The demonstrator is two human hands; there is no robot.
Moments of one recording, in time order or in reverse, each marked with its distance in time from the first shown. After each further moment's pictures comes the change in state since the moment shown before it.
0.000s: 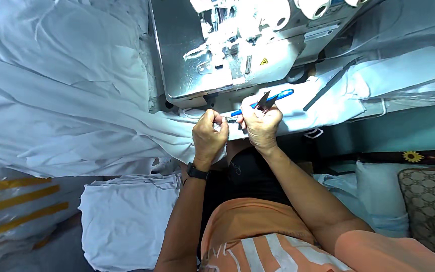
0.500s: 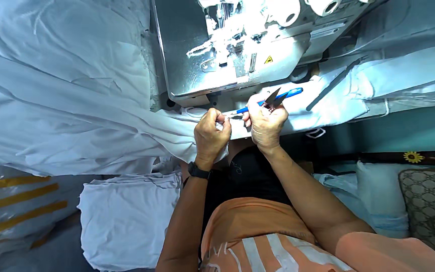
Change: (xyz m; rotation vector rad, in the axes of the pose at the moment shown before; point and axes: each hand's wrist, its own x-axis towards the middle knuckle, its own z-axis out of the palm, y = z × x) left_hand 0.002 0.001 0.000 0.021 -0.007 0.014; right_hand 0.000 0.000 -0.002 -0.020 0.037 0.010
